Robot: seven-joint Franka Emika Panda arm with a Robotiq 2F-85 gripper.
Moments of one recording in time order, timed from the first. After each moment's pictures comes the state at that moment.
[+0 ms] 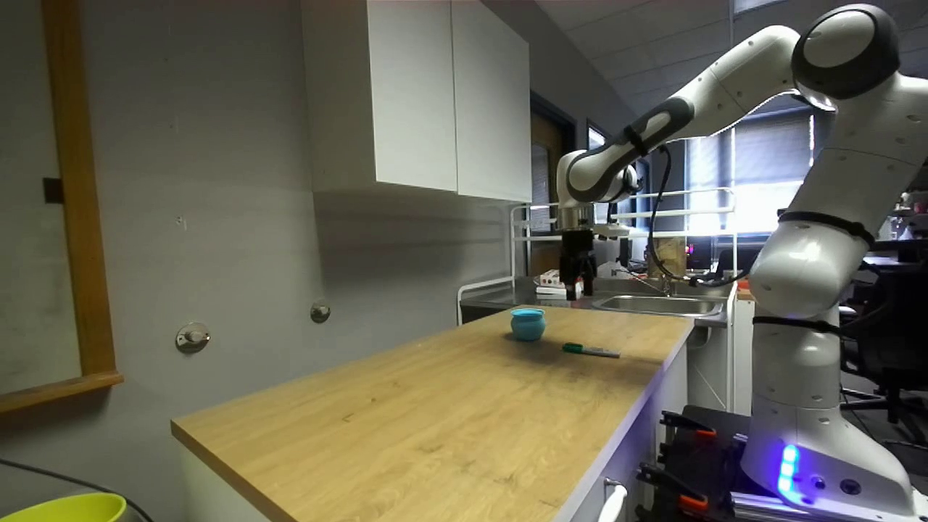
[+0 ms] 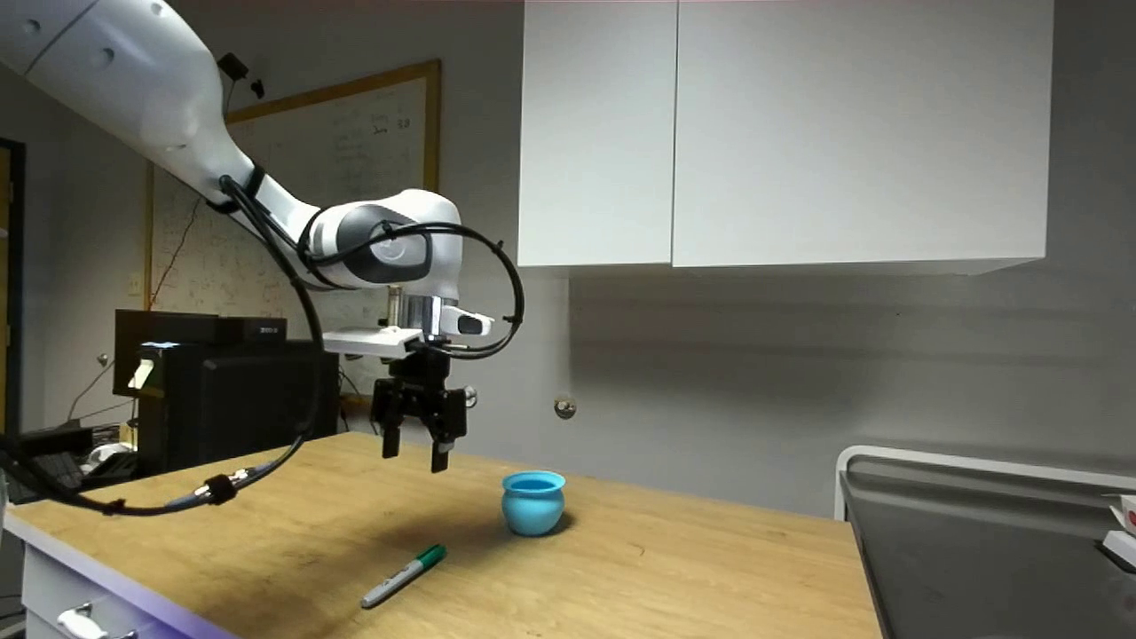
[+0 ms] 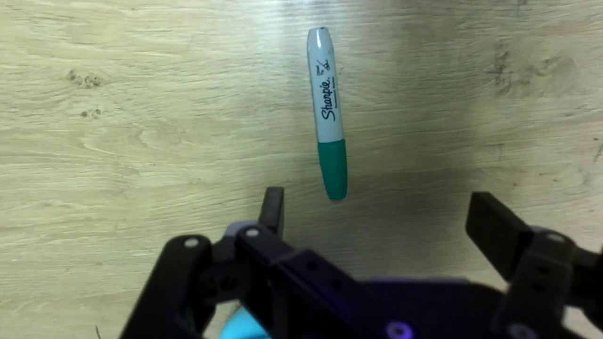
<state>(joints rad) -0.09 -0.43 -0.14 -2.51 -0.07 2.06 -0.09</state>
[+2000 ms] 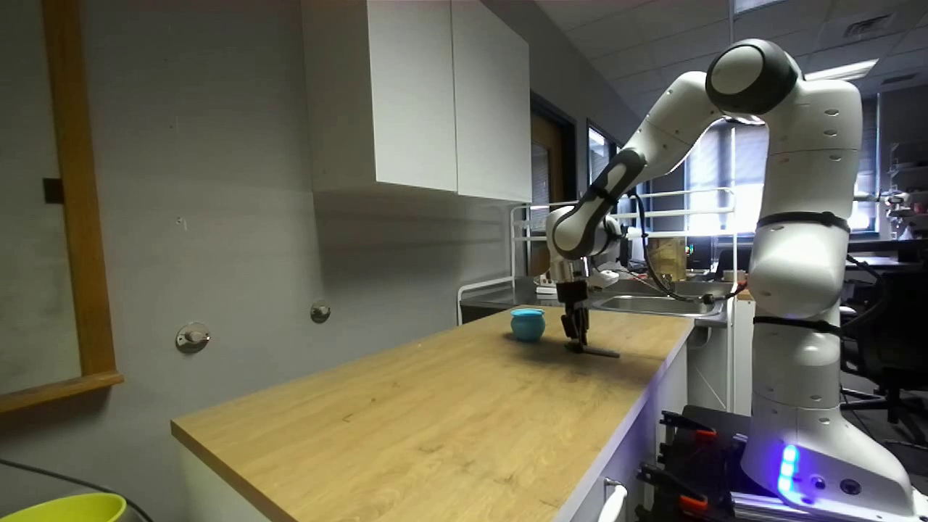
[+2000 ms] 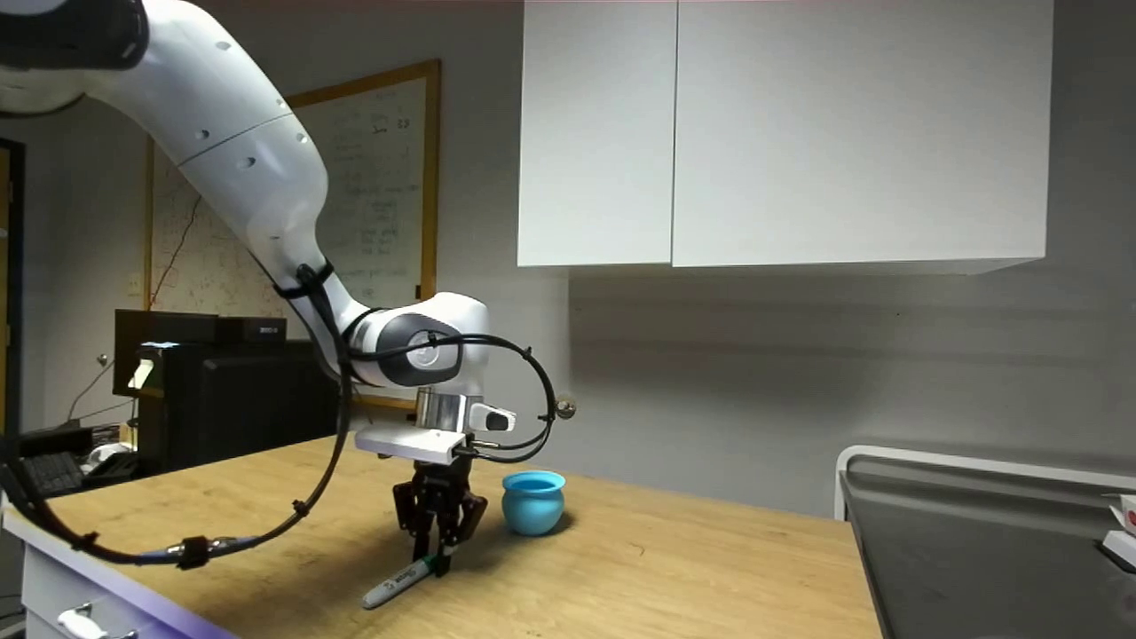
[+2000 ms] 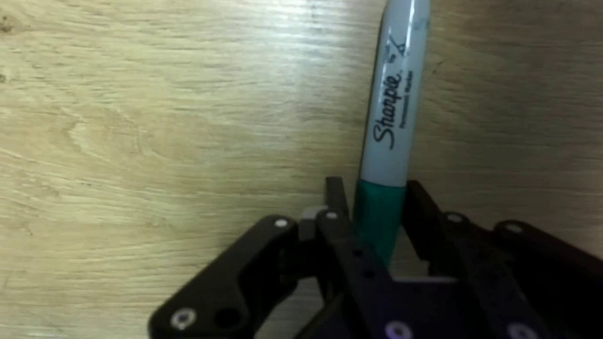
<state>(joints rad) -0.12 -0.10 -0.16 -2.53 -0.08 2.31 -0.26</state>
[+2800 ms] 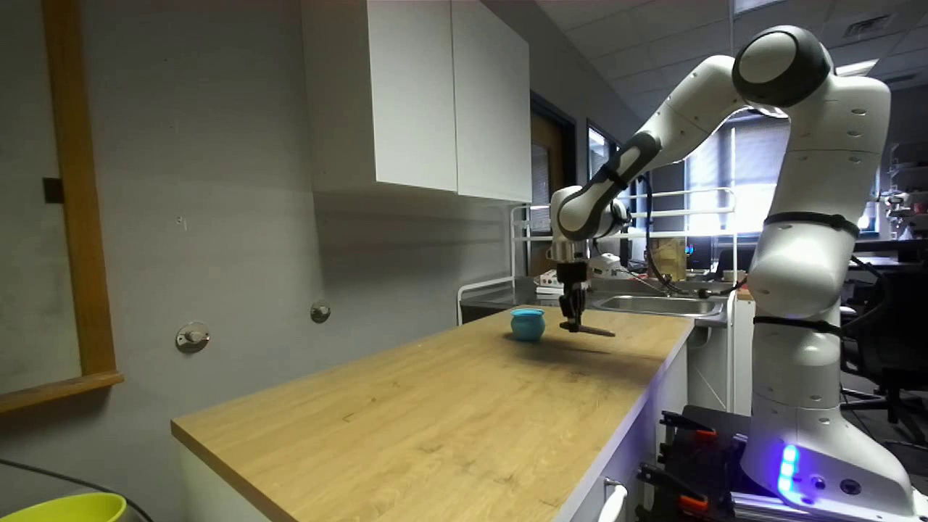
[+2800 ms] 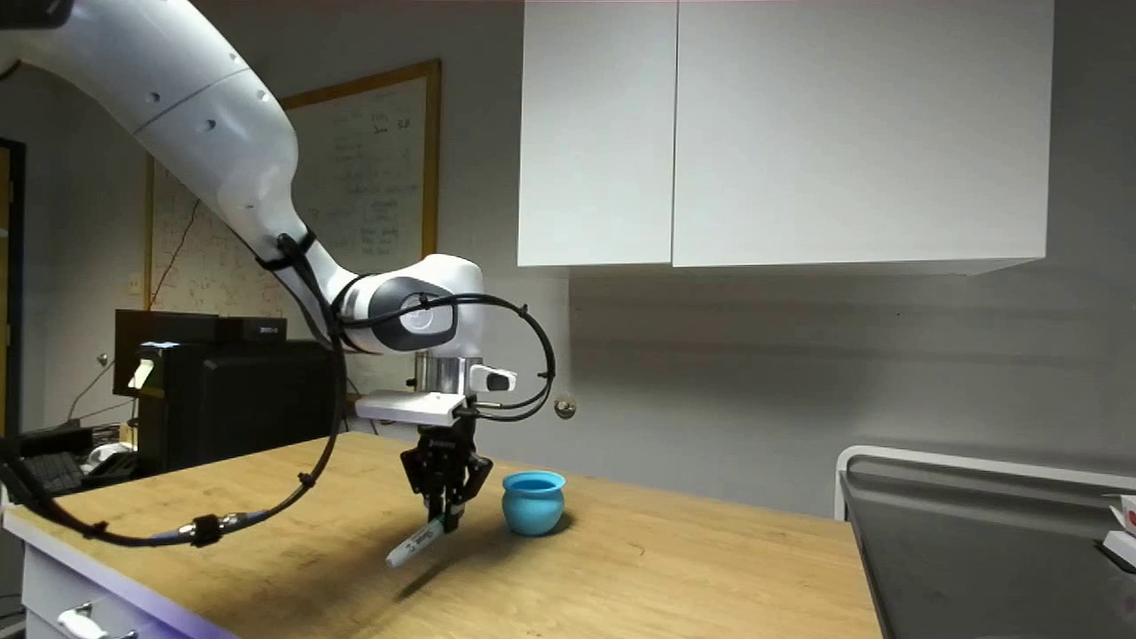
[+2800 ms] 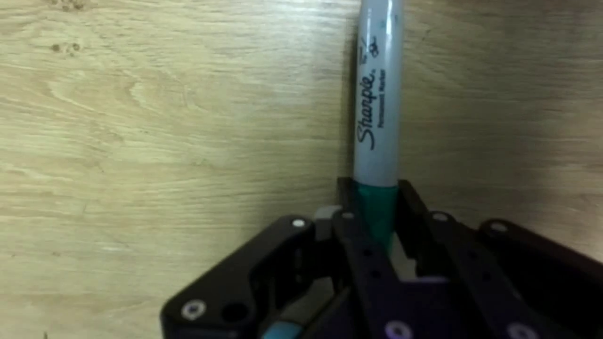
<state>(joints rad) -0.12 -0.22 -0.15 -2.53 -0.09 2.29 -0.25</state>
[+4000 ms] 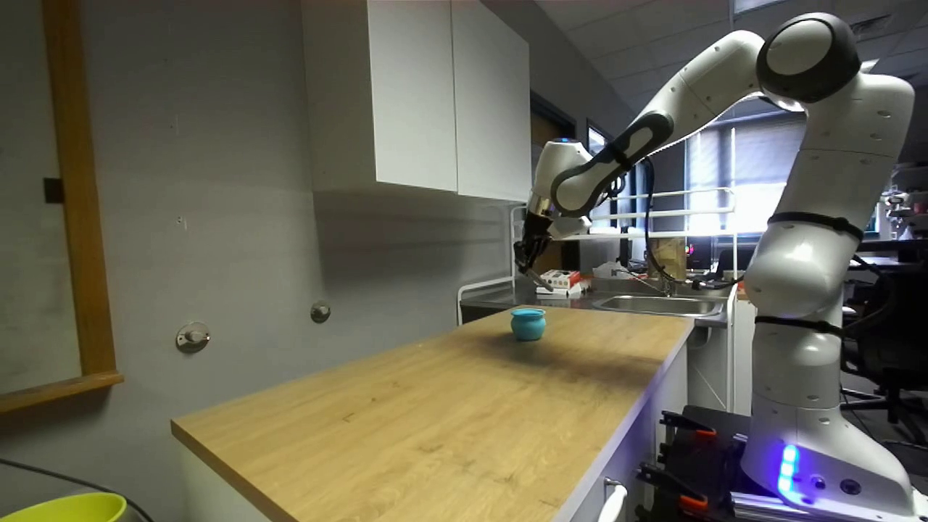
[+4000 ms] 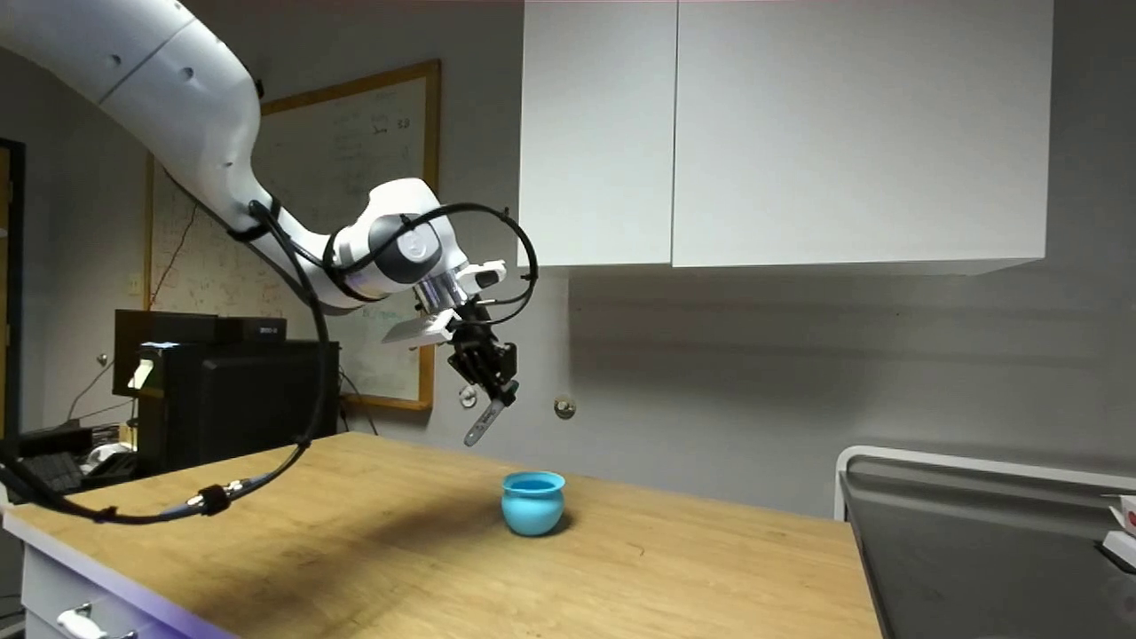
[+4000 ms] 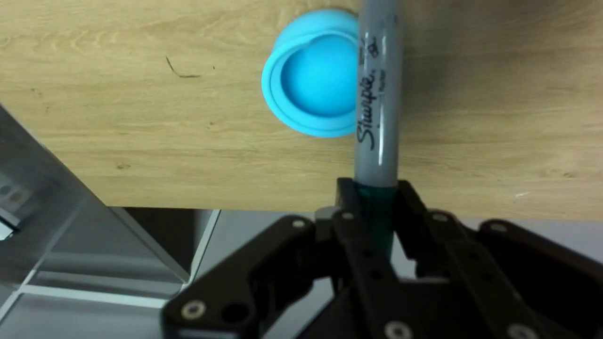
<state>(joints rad) -0.19 -0.30 0.00 -2.41 -0.33 2.60 0.24</state>
